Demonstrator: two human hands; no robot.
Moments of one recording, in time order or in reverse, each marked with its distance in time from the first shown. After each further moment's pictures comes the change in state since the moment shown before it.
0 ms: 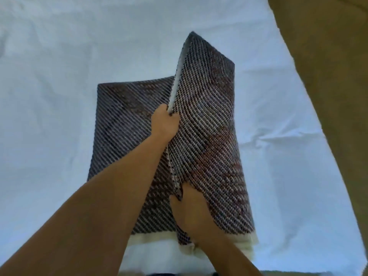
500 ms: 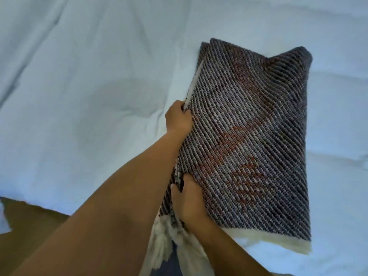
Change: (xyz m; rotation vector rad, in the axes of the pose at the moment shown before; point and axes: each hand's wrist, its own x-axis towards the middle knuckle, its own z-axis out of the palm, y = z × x) left_hand 0.005 -0.229 -0.134 -0.268 0.128 -0.302; right_hand 0.011 -0.096 0.231 -0.211 -0.094 0.048
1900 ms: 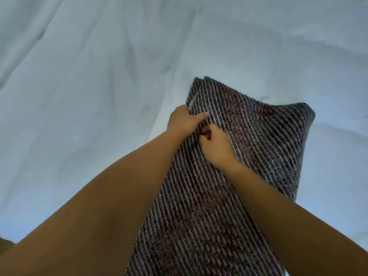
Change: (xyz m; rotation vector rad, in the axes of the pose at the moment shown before) left_hand 0.122 0.083 0.047 0.039 -0.182 -0.077; right_hand 0.222 -0.061 -0.180 -0.034 0.027 -0.260
